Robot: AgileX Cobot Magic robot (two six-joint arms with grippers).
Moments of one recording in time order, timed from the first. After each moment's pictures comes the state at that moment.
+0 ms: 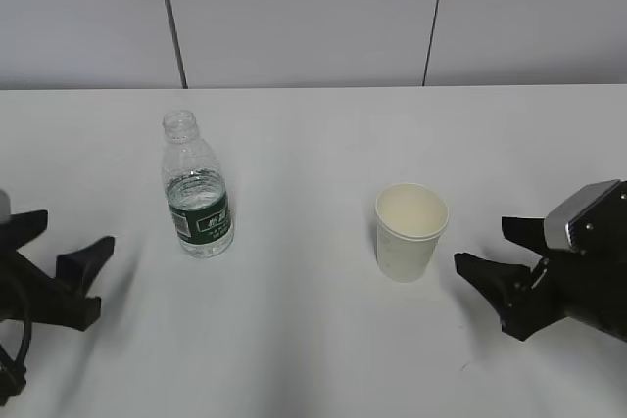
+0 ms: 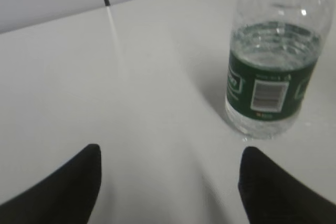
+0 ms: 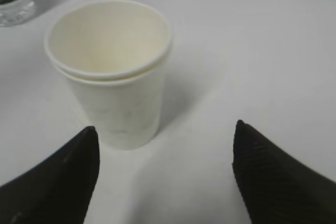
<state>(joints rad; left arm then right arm) -0.26 1.71 -0.16 0.08 -1.13 0.12 -0.02 1.85 -0.31 -0.60 -1.08 -0.04</state>
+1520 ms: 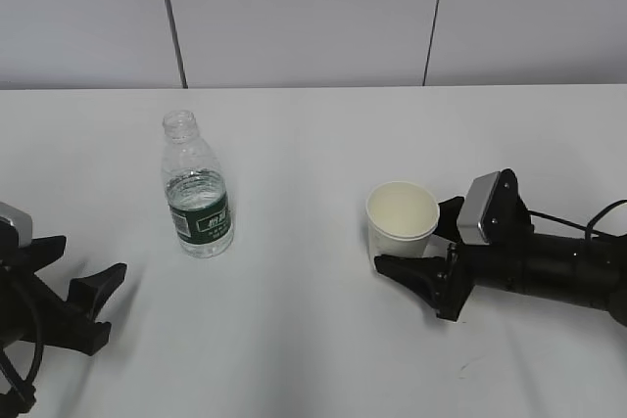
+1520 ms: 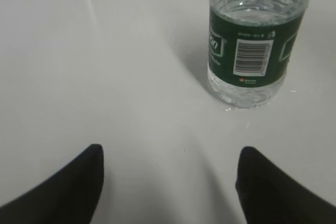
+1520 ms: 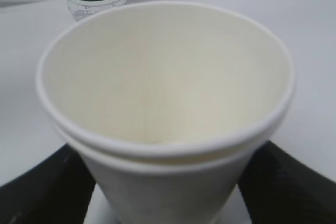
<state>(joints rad) -0.26 1.80 -0.16 0.13 -1.14 0.11 0.02 2.21 -0.74 -1.01 -1.15 0.03</state>
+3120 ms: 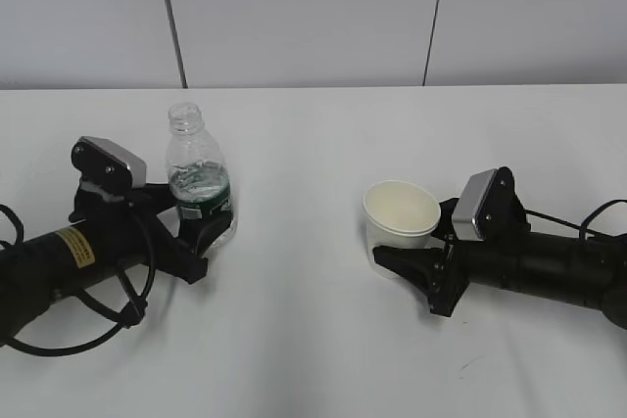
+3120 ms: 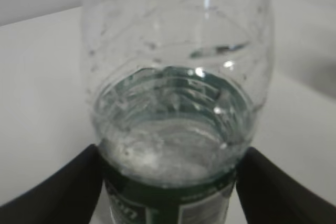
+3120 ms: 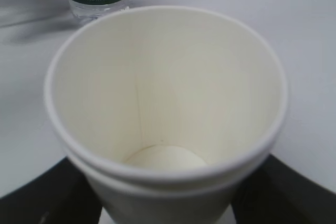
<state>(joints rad) -0.26 2.10 -0.61 0.47 -1.14 -0.07 0.04 2.21 -0.74 -0.96 -1.15 0.03</state>
